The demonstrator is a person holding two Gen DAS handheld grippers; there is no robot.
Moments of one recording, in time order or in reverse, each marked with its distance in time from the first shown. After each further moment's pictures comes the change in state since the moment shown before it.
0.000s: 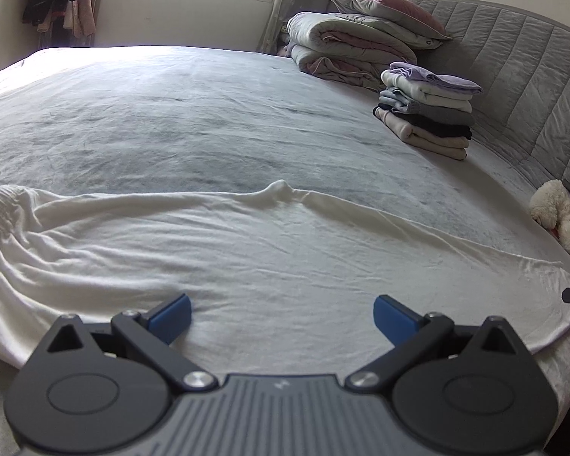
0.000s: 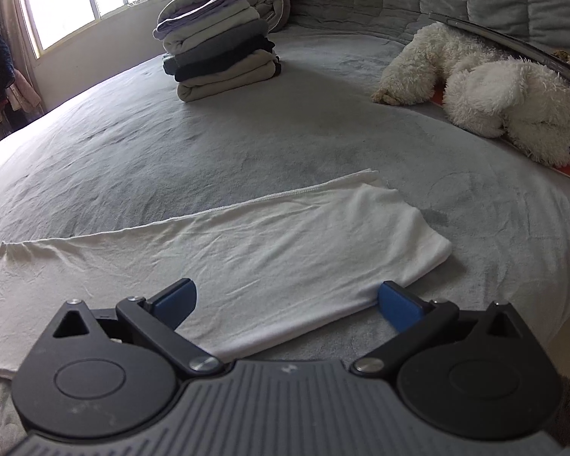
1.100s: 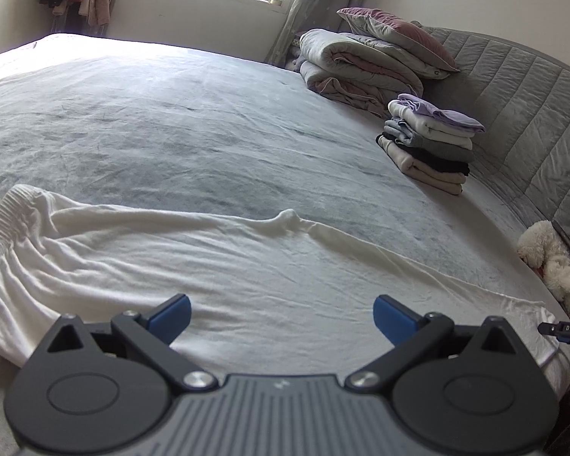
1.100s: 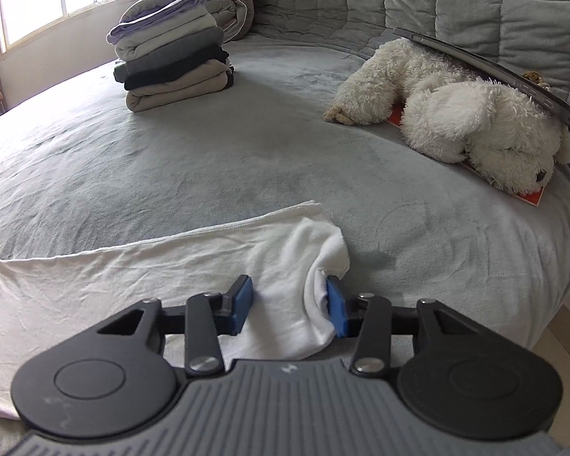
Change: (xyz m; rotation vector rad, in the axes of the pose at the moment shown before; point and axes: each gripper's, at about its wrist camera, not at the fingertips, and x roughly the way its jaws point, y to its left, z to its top) left arm -0.015 0.021 0.018 -0.115 -0.030 -0.048; right arm 0.016 -0.006 0.015 -0.039 -0.025 -0.153
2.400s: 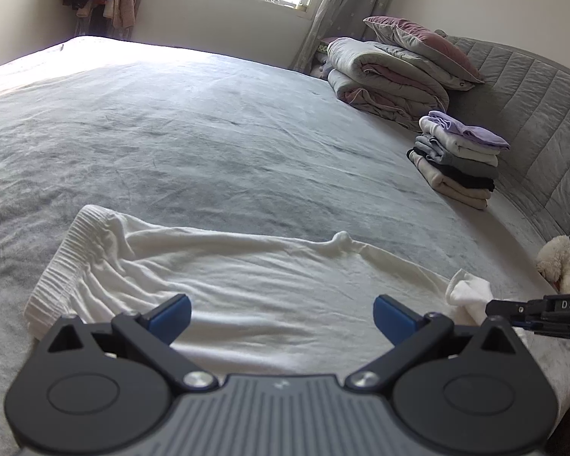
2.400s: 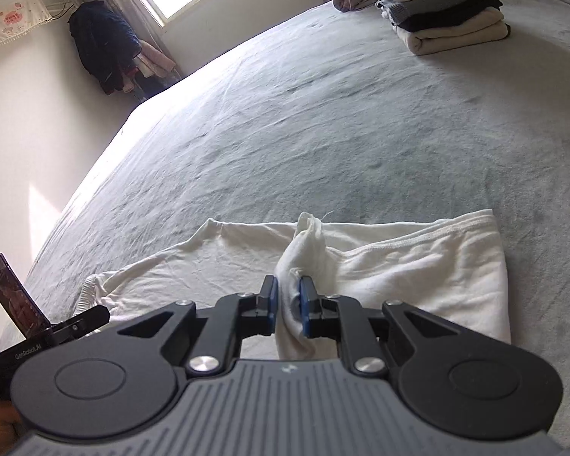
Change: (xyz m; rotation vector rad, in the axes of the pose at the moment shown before) left arm -0.029 0.036 0.016 -0.016 -0.012 0.076; right arm -0.023 0.193 0.006 -0.025 0.211 0.656
